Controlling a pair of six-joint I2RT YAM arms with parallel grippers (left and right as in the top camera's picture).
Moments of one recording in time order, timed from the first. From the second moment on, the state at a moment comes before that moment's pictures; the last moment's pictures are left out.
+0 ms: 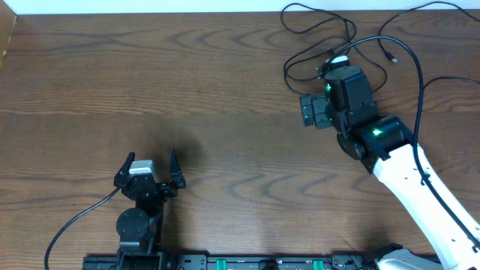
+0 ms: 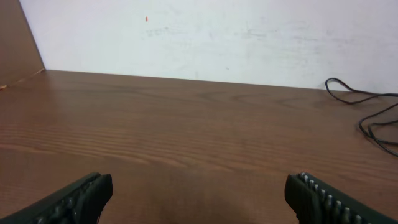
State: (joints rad) left arm -0.04 0.01 0.02 -0.11 -0.09 -0.06; right arm 0.43 1.36 1.13 -0.57 0.24 0.12
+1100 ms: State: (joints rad) left arm -0.04 0.01 0.02 -0.12 -0.08 -0.06; right arm 0.43 1.26 1.00 -0.59 0.24 0.17
